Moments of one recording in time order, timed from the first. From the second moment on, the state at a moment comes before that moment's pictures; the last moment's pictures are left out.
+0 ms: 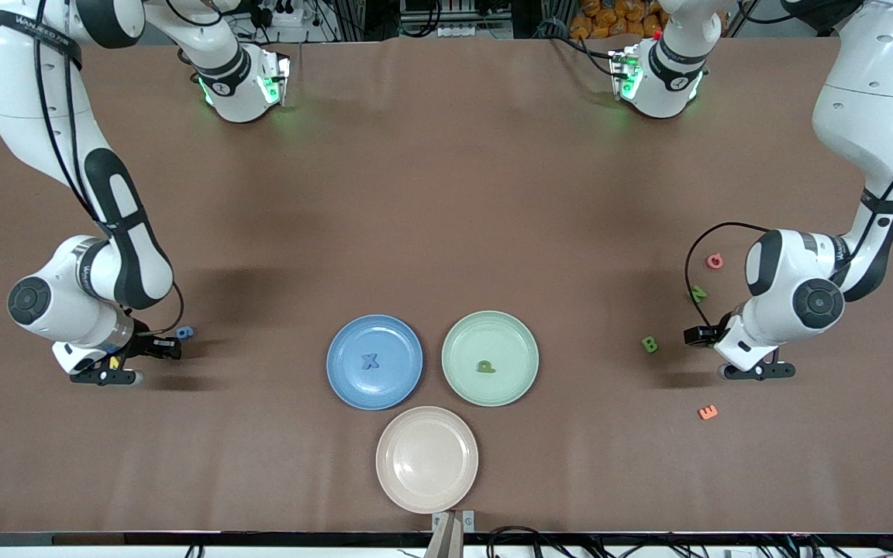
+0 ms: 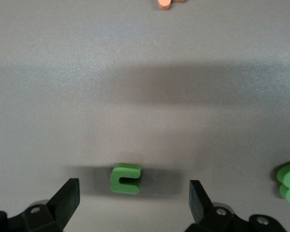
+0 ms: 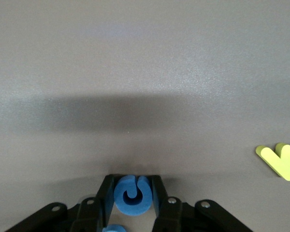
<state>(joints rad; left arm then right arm) 0.25 0.67 -0.27 -1.80 0.30 2.37 -0.20 0.01 0.68 -0.15 -1.79 0.21 2.50 -0.23</state>
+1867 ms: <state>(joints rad) 0.28 0.69 -0.27 -1.78 0.27 2.37 -0.05 0.36 0.65 -0.08 -1.59 0.24 2.35 -0.04</state>
